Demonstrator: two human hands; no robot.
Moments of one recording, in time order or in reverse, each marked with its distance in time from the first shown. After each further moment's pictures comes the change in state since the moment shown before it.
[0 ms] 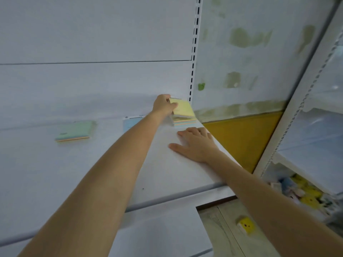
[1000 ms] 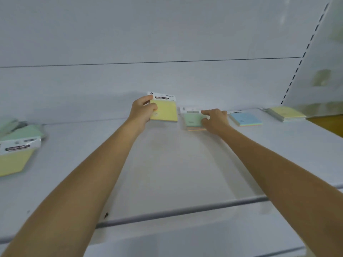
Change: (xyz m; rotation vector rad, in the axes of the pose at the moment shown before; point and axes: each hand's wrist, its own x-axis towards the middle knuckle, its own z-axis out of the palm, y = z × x) left_hand -0.092 -0.181 -0.349 -0.445 0.241 -0.182; right_hand 0.087 -0.284 0.050 0.402 0.171 0.135
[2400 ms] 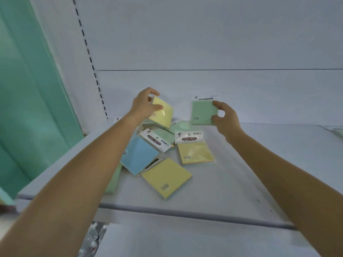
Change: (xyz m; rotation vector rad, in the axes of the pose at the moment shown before) left_hand 0.007 0.016 -0.437 0.586 0.194 0.231; right_hand -0.080 -0.338 0.218 0.647 -0.013 -0.172
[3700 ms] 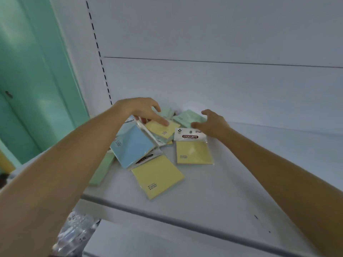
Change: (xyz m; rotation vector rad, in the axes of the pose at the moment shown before) left_hand 0.000 -0.001 -0.009 0.695 -0.529 -0.180; right_hand 0.008 -0.008 0.027 -0.587 -0.409 0.035
